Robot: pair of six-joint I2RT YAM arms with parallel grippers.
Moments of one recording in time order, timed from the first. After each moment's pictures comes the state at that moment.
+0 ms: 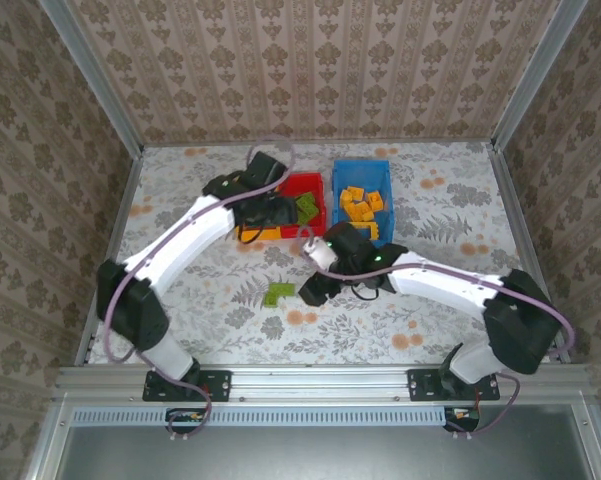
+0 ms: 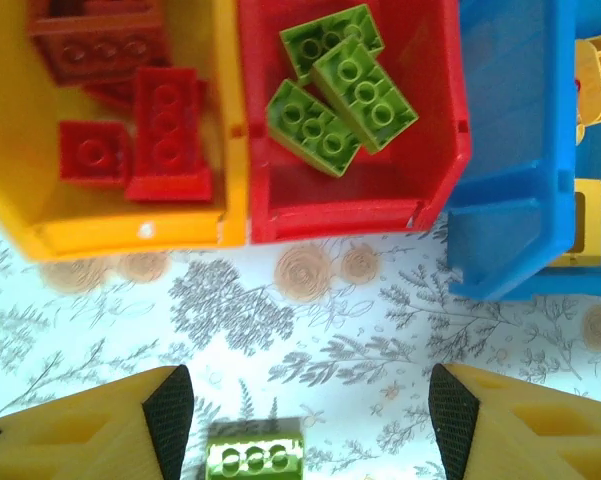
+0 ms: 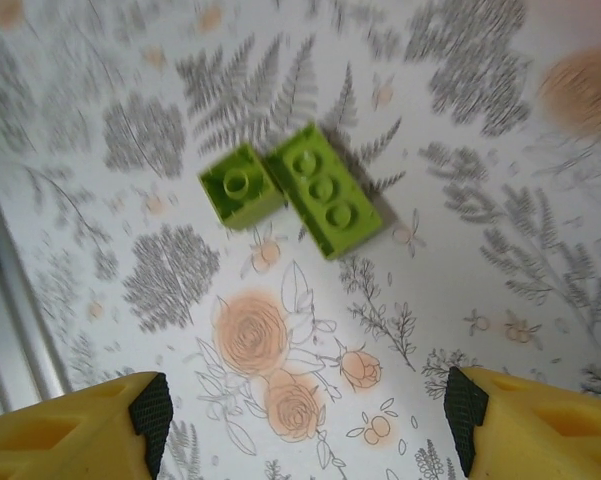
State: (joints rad) left arm -0.65 1.56 1.44 -0.91 -0.07 -0.63; right arm 0.80 1.52 0.96 -0.38 -0.28 0.02
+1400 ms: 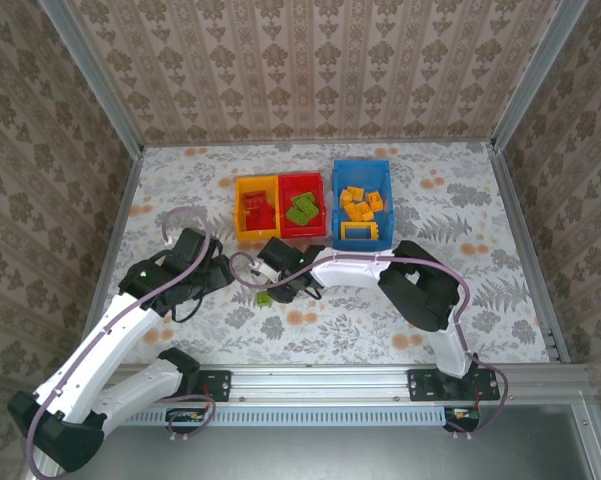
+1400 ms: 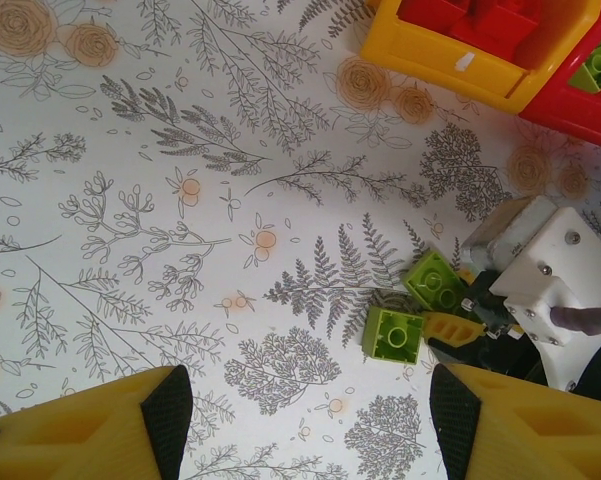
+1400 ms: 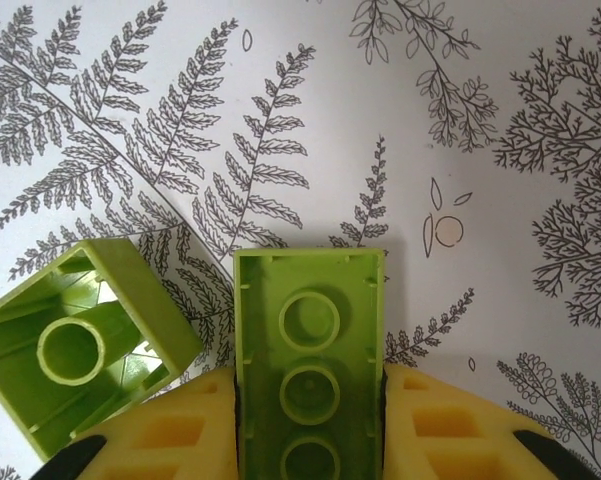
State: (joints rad) left arm -0.59 0.88 0.92 -1.09 -0.20 -0.85; right arm 0.96 2.04 1.36 -0.43 0.02 -0.05
